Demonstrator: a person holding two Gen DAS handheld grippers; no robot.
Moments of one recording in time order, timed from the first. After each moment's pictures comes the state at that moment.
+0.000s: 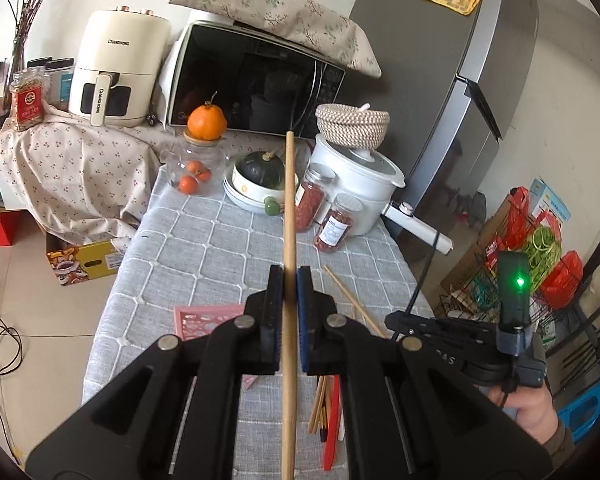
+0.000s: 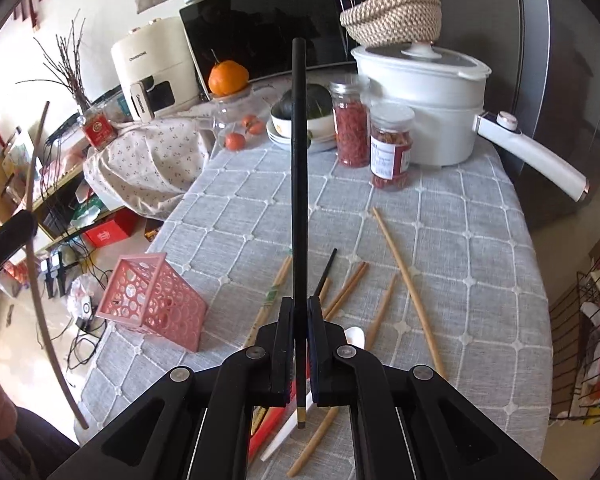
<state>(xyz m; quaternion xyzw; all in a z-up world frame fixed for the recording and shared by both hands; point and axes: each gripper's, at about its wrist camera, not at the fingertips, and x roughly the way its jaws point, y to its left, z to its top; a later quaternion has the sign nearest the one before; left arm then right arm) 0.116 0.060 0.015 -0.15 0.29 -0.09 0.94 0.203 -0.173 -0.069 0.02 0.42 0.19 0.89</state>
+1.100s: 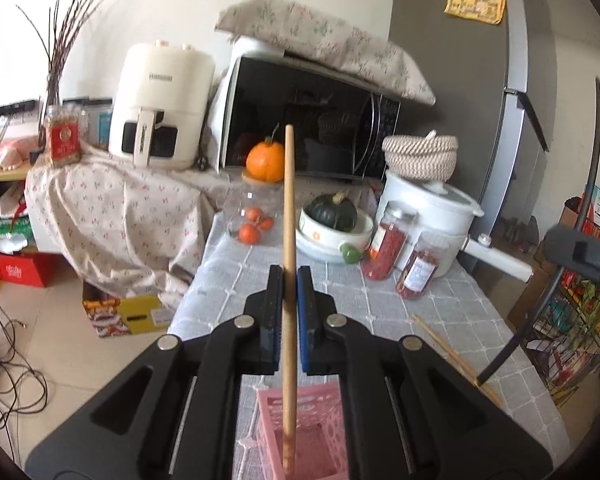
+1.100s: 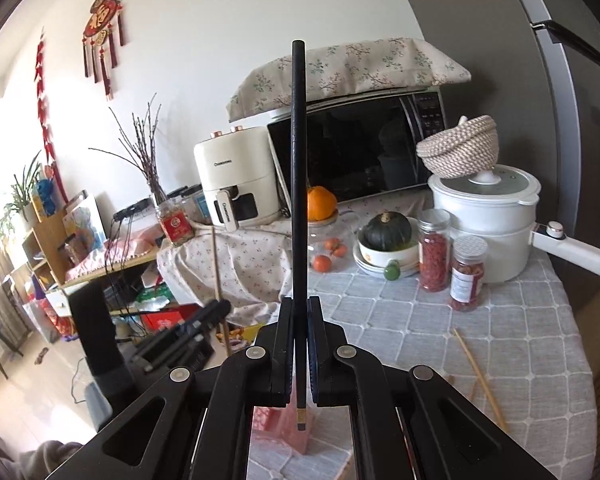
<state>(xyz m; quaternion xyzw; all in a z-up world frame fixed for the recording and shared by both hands) 0.163 0.096 -0.038 -0.10 0.21 0.01 0.97 0.170 -0.115 0.003 0.08 0.23 0.28 0.93</state>
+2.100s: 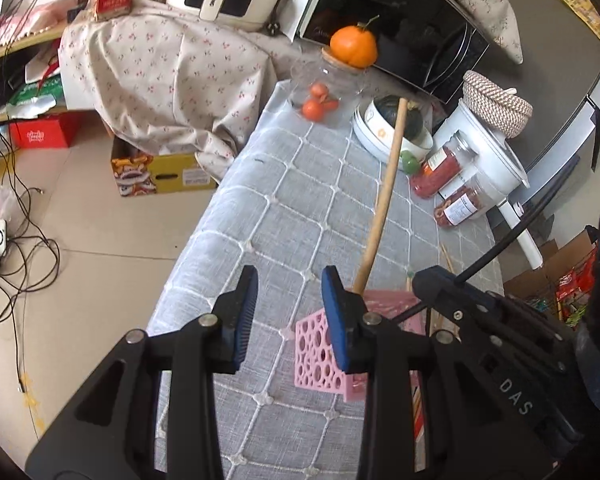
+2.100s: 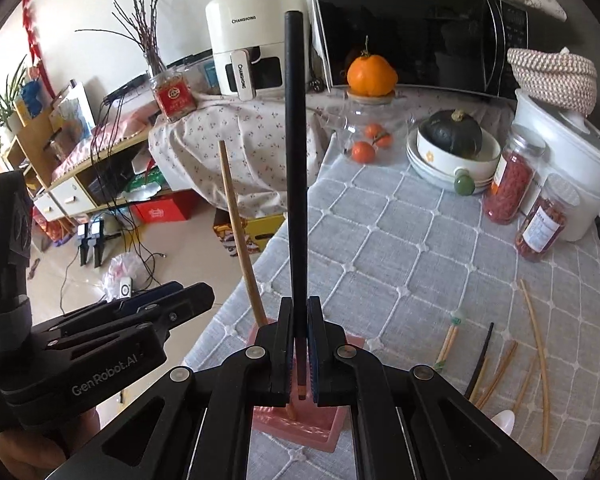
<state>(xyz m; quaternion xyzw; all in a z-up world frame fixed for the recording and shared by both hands) 0.164 0.150 -0.061 -0.22 0.43 0.04 0.88 0.227 0.000 -0.066 -0.03 0.41 0.30 0.86</state>
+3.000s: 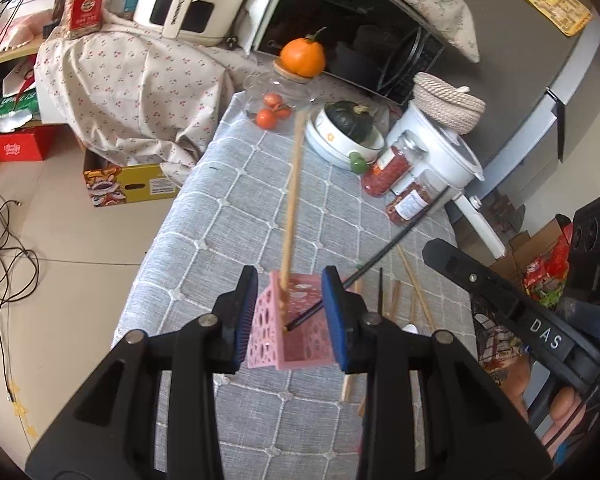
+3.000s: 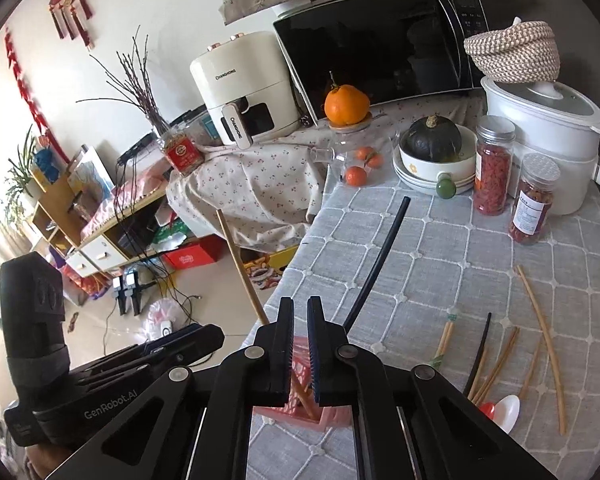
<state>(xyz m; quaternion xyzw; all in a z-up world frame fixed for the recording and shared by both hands) 0.144 0.124 -0.026 -0.22 0.40 -0.02 0.89 0.219 -0.062 -0.025 0.07 0.39 0.32 0.86</state>
